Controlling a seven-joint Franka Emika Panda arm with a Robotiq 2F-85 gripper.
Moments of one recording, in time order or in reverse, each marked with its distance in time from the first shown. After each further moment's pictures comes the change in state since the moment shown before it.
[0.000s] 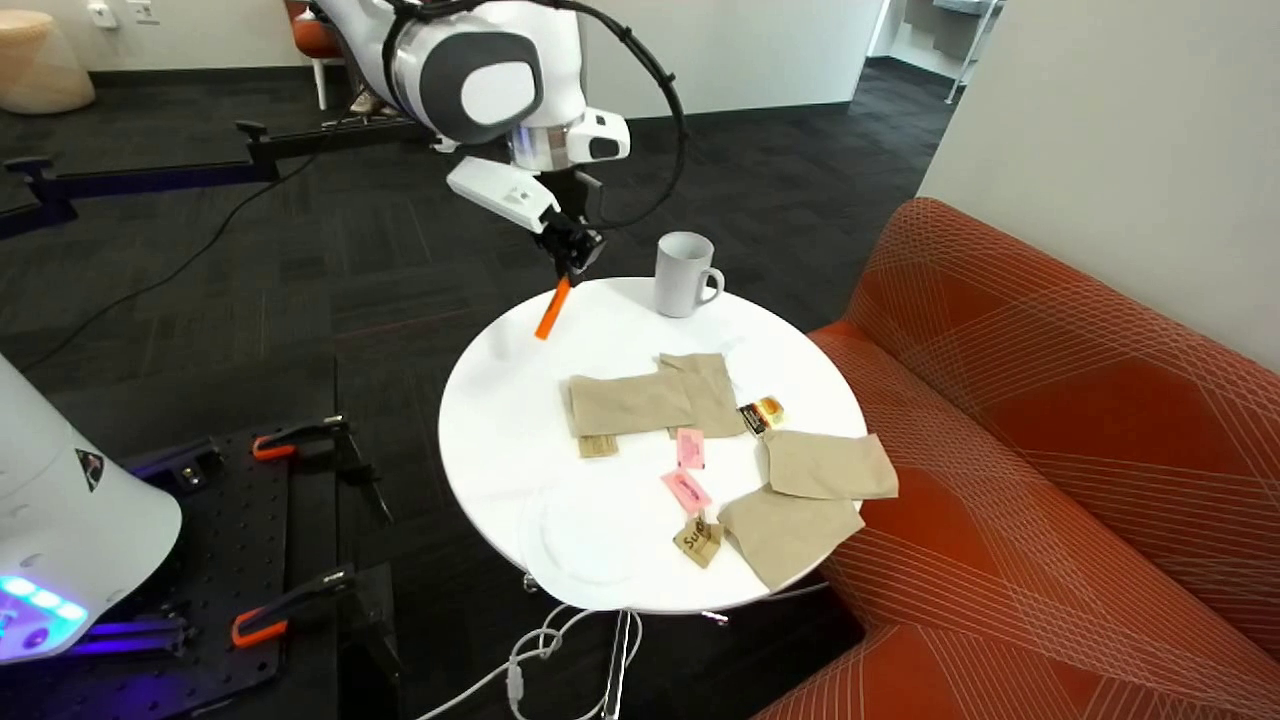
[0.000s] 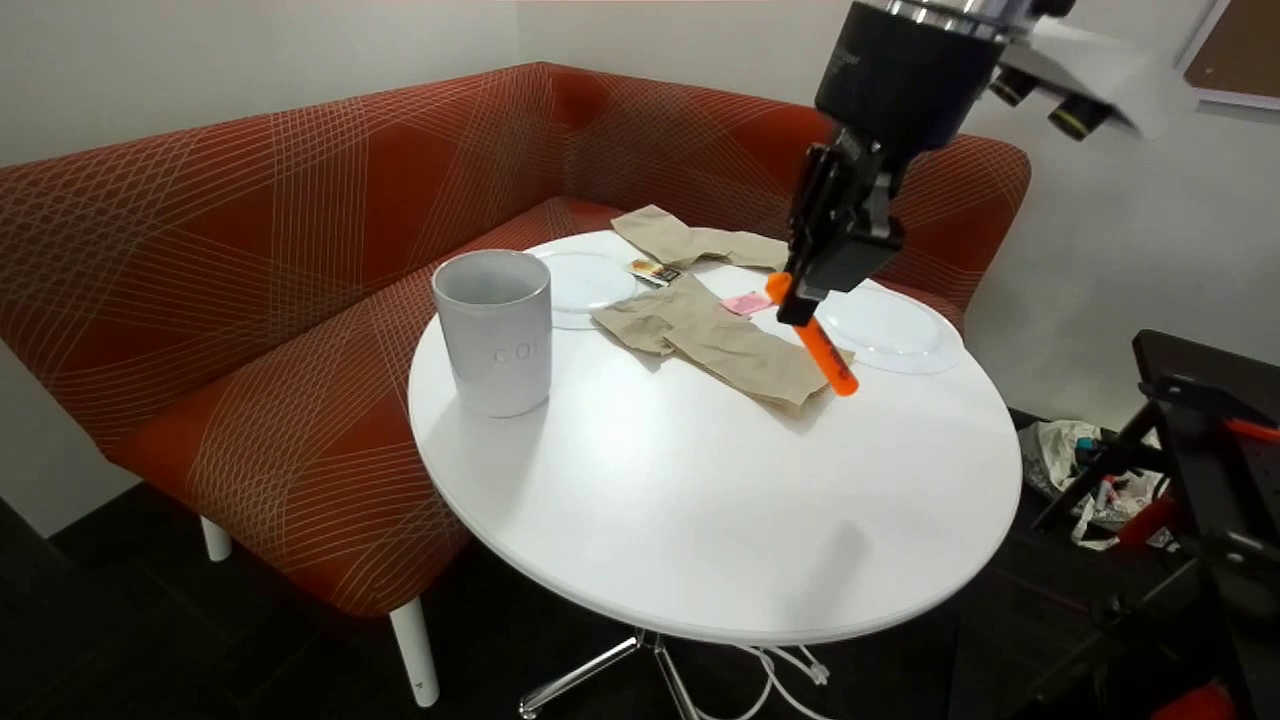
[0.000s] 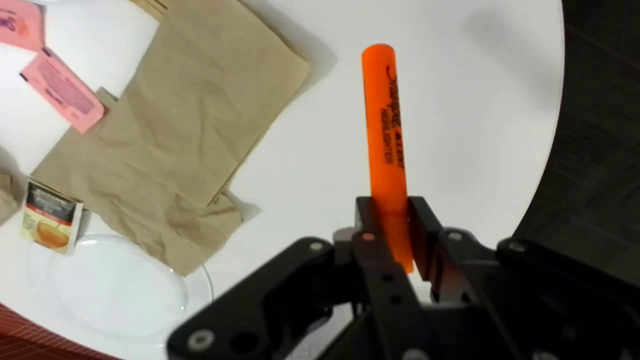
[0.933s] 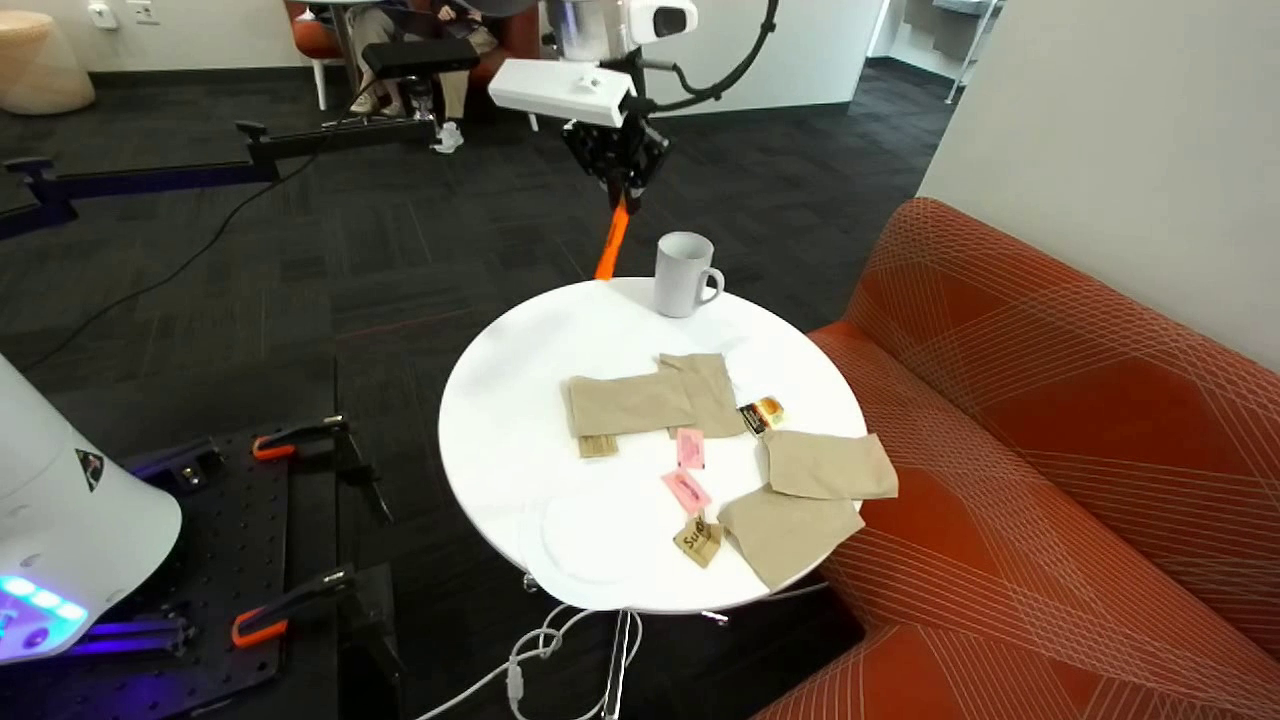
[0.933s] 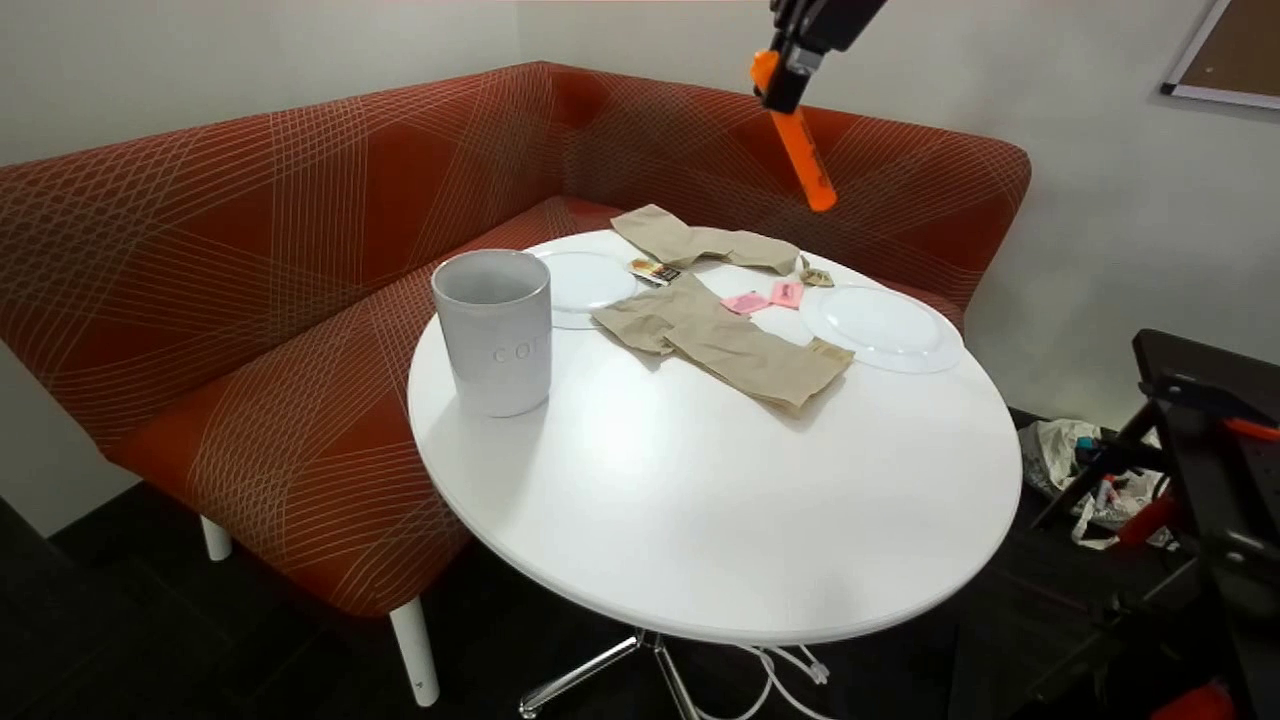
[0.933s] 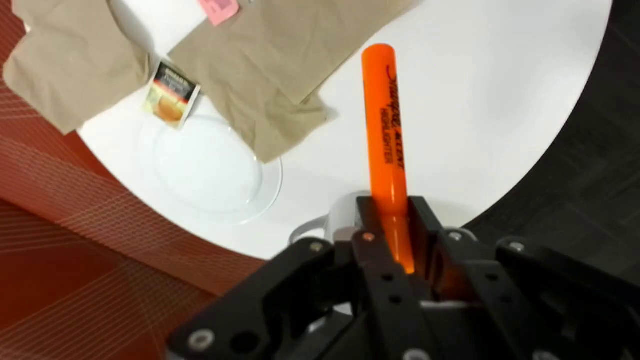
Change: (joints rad) arm -0.093 -0.145 0.005 0.136 0.056 -0.202 -0.279
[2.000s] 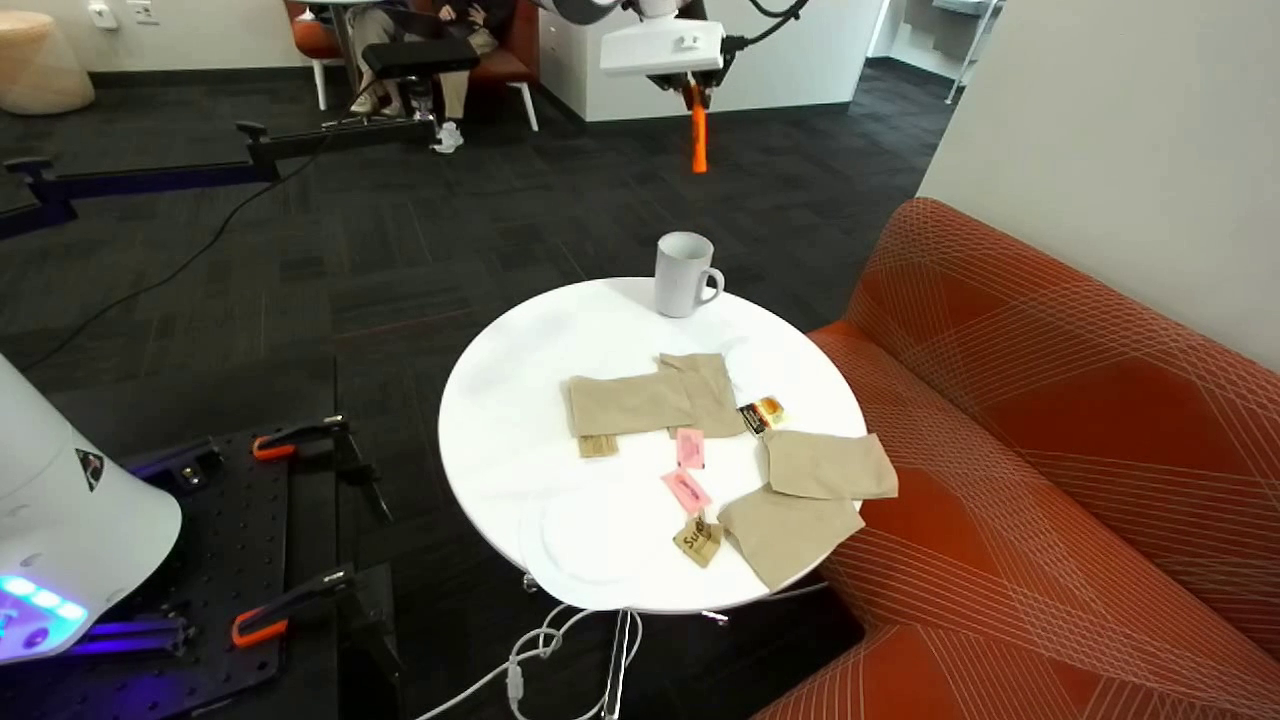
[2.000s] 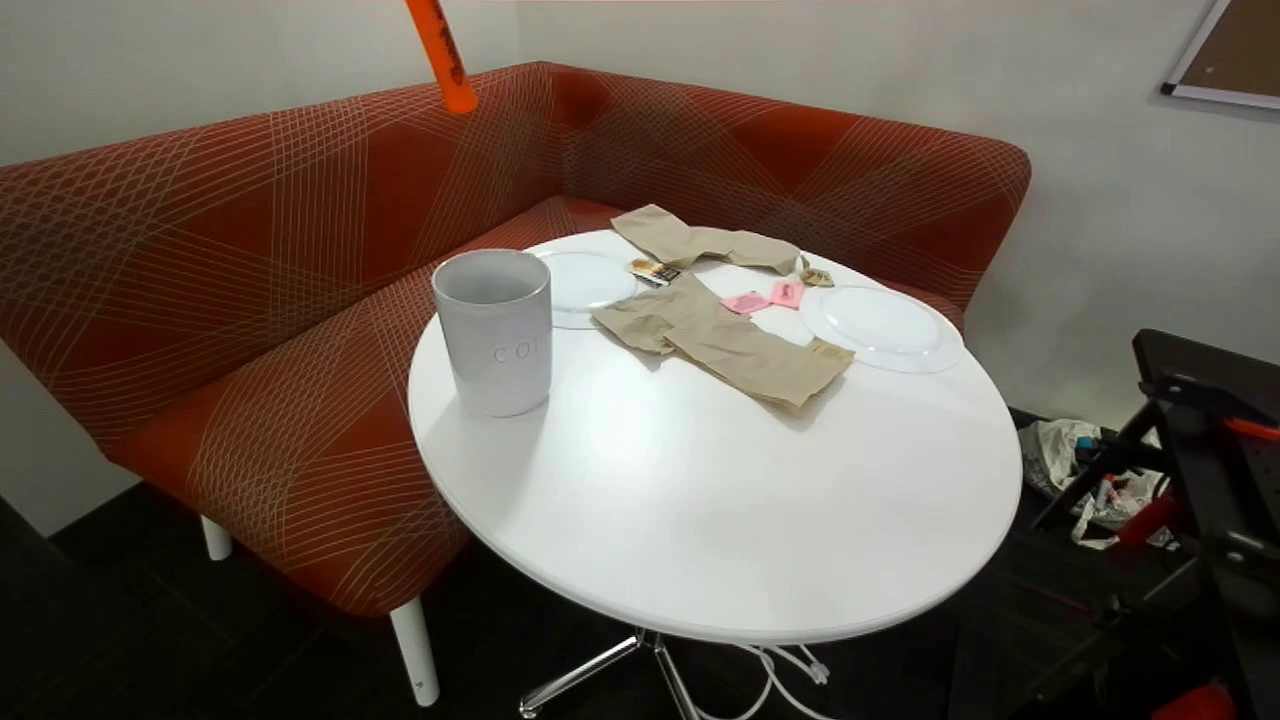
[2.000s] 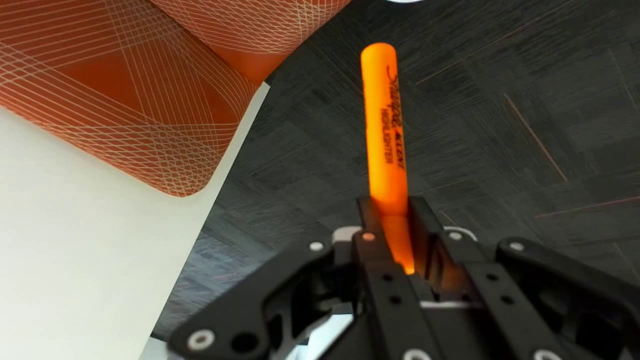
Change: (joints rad) arm -0.009 0.341 0.155 0.417 0.023 0.340 -0.194
